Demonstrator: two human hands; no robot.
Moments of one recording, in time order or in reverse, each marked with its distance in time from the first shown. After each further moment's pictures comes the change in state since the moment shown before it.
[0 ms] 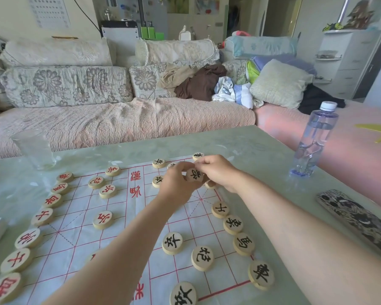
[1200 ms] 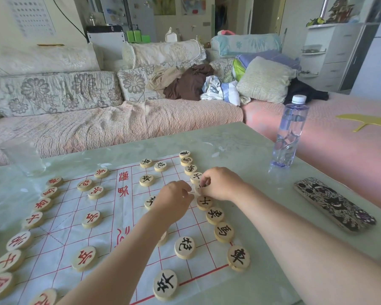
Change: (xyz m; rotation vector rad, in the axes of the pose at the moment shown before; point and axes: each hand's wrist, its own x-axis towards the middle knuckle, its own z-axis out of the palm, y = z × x) left_hand -0.031 -0.010 0.033 0.437 -0.088 0.102; right_hand -0.046 0.043 -0.035 -0.693 0.066 -0.105
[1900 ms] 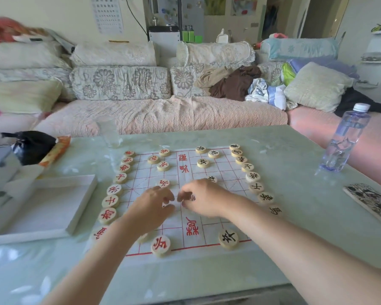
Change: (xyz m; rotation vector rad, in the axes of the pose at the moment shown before) left_hand -0.153 -0.121 -0.129 0.196 0.006 -0.026; right_hand -0.091 -0.186 0.057 0.043 -0.271 -0.454
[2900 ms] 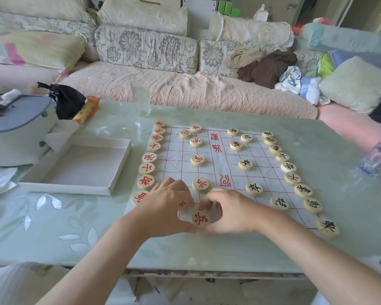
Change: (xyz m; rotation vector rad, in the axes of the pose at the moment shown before) left_hand -0.077 -0.062 -0.002 0.022 -0.007 0.224; right_hand -0.020 -0.040 0.060 -0.034 -0.175 0.017
